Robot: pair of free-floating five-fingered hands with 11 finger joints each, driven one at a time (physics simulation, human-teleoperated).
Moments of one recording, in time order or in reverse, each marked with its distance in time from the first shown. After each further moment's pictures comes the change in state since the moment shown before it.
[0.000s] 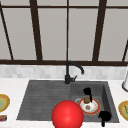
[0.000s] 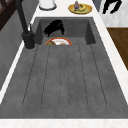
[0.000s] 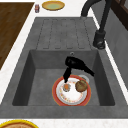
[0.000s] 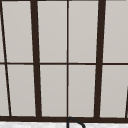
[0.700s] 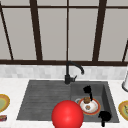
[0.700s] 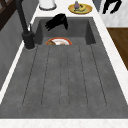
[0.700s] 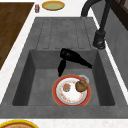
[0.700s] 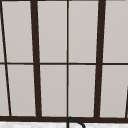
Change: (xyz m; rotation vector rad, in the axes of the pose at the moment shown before) left hand 0.042 0.037 -0.006 -0.004 -0.026 0.019; right hand 0.000 0.000 0.000 0.000 0.000 0.000
